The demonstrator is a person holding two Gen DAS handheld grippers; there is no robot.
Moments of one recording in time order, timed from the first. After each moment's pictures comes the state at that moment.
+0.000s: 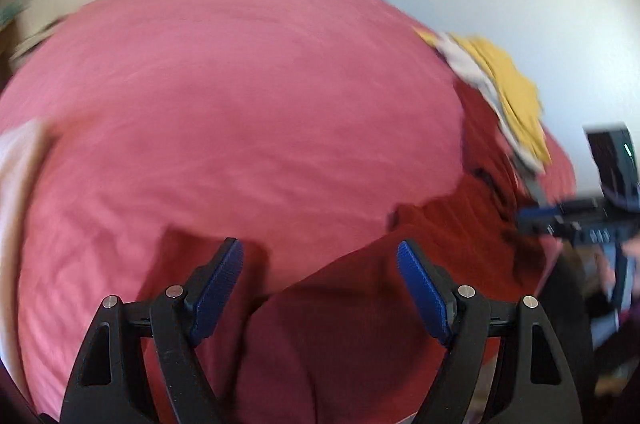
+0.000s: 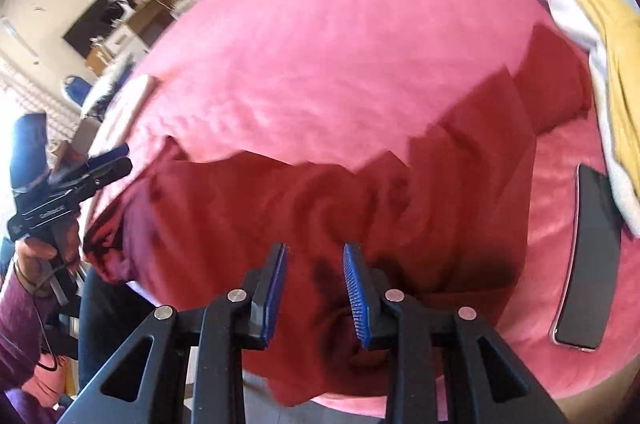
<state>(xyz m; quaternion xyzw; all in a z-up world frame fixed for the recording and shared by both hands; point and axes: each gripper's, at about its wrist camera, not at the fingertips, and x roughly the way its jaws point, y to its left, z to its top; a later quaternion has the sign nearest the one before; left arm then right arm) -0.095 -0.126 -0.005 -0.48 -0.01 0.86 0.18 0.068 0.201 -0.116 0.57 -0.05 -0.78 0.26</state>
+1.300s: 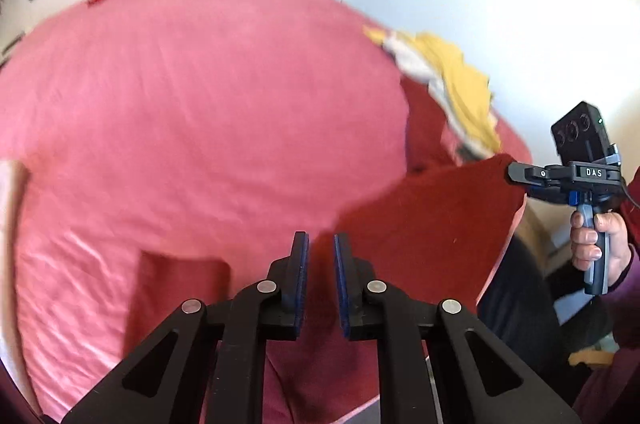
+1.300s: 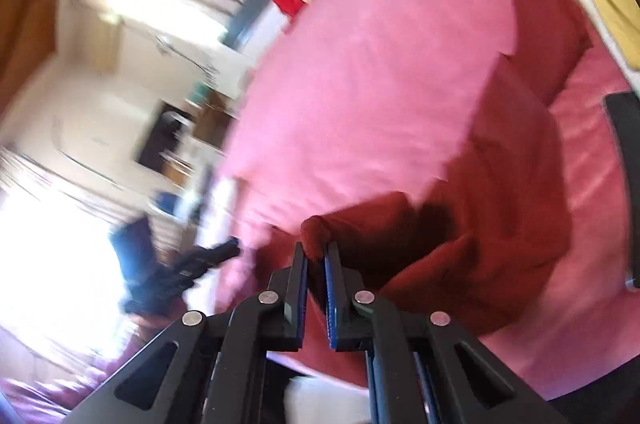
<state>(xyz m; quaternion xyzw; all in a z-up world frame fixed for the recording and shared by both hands) -0.068 -0.127 0.063 -0.44 -0.02 0.86 0.24 0.086 0.249 -0.067 0.44 -0.34 -0.75 0.34</state>
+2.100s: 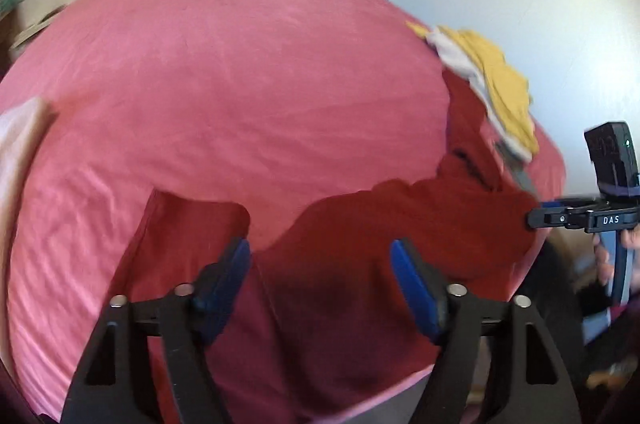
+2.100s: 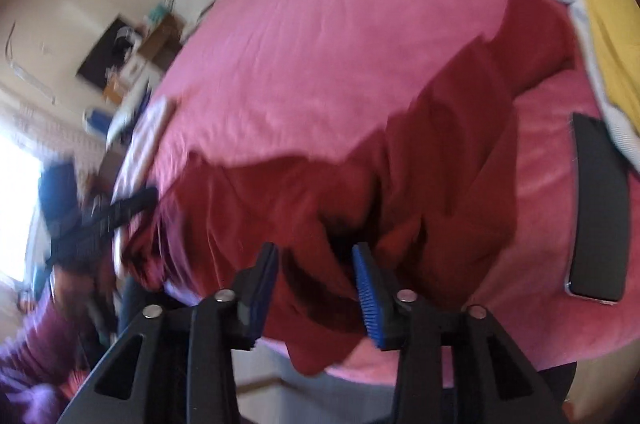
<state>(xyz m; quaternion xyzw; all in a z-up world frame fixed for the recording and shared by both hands) -0.065 -0.128 -0.004 -0.48 -0.03 0.86 0.19 0.098 0.219 -0.093 0.56 -0.11 -0.77 0.28</state>
